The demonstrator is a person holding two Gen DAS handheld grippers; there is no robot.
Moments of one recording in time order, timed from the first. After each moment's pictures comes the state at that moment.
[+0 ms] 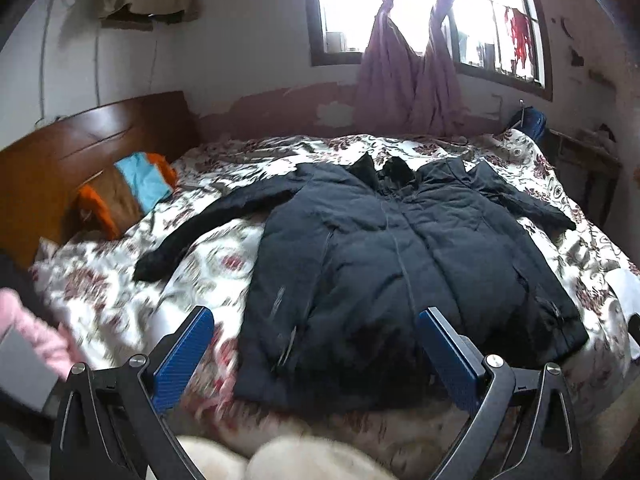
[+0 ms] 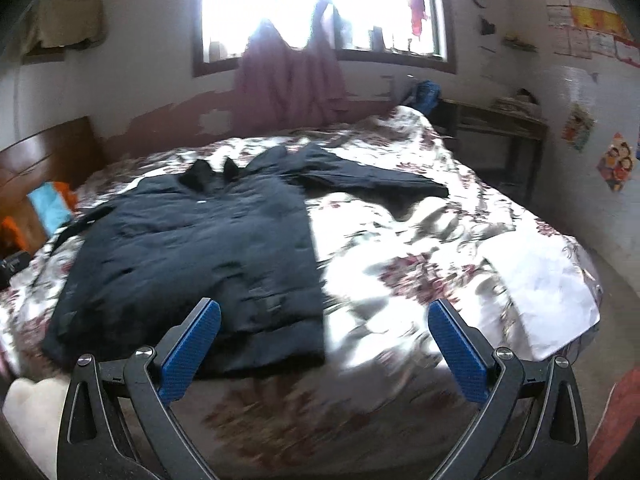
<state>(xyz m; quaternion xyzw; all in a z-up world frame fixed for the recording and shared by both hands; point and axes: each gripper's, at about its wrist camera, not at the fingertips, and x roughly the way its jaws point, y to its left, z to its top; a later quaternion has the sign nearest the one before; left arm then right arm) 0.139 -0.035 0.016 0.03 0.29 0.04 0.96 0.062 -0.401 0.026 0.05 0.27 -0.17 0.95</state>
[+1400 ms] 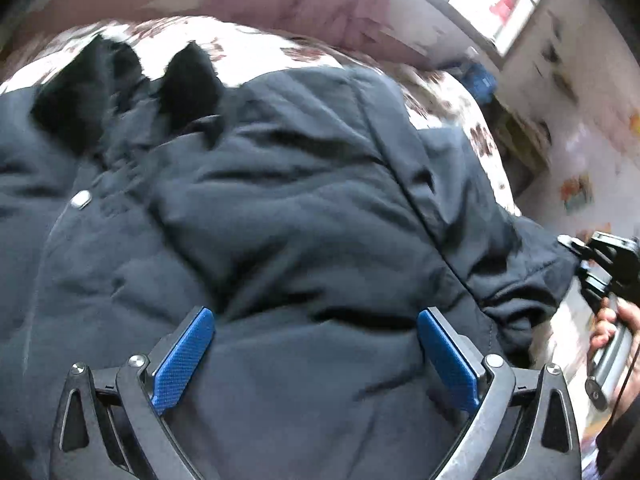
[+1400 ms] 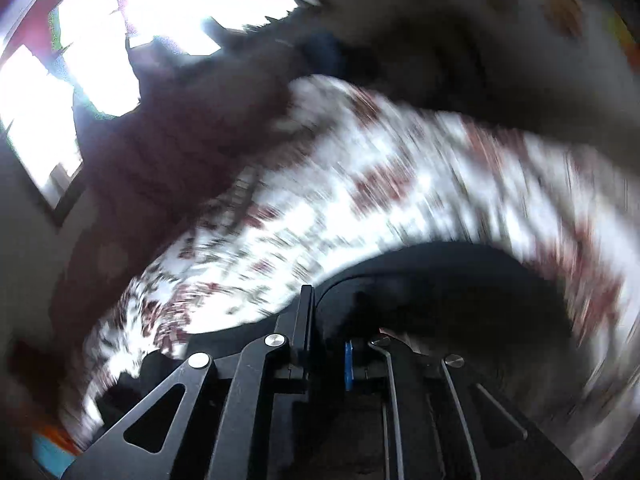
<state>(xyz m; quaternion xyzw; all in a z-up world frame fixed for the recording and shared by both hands) 0.584 -0.246 -0.130 -0.12 0.46 -0.21 0.85 0.505 -0.611 0.035 0.29 0.19 -0.26 0.90</state>
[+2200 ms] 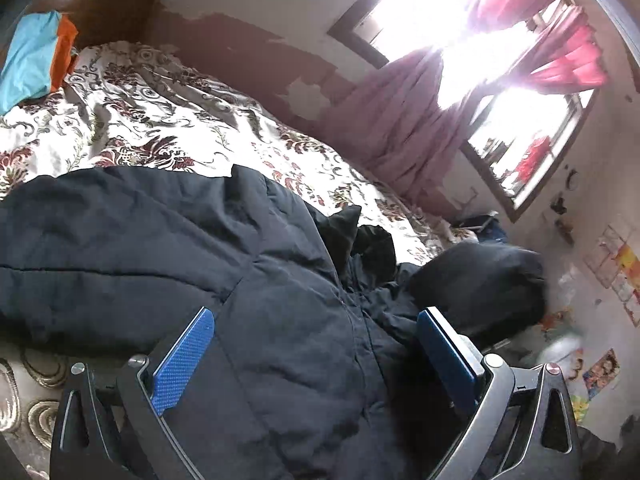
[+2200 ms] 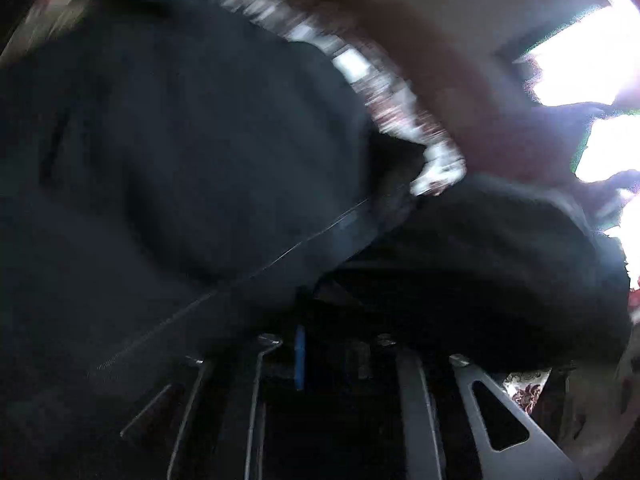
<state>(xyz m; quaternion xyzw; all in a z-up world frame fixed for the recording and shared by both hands) 0.502 0.084 -0.050 -0.27 0.31 -0.15 0.90 0.548 -0.133 -0.070 -0.45 0.35 0.10 0.82</state>
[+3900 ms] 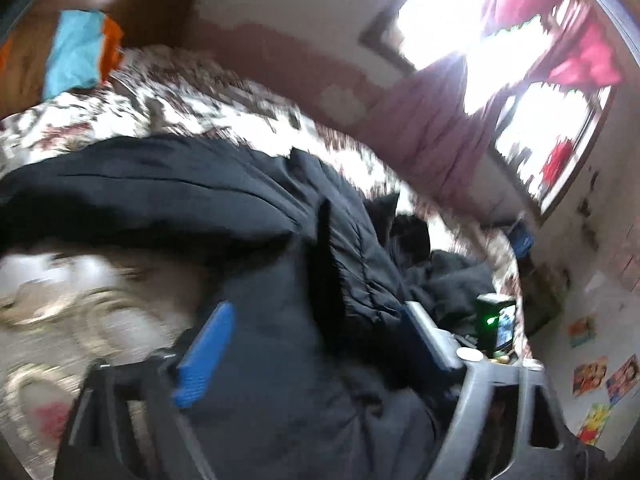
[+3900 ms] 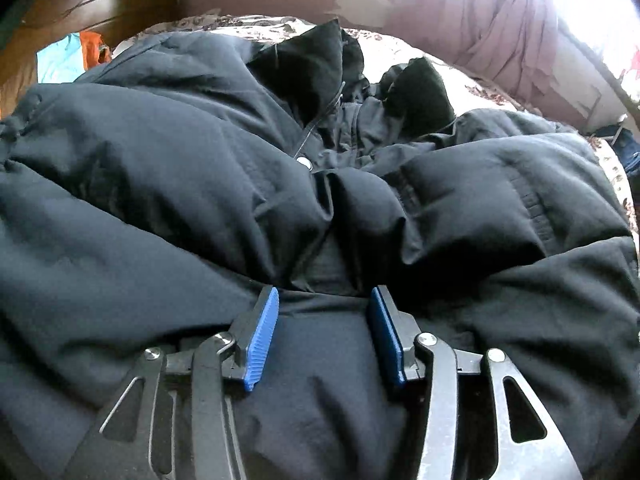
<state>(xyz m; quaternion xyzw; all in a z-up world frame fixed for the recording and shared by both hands) 0.428 0.110 -0.082 -0.27 0.29 -0.08 0.92 0.589 -0.199 -0.165 -0.13 0.42 0.03 0.90</state>
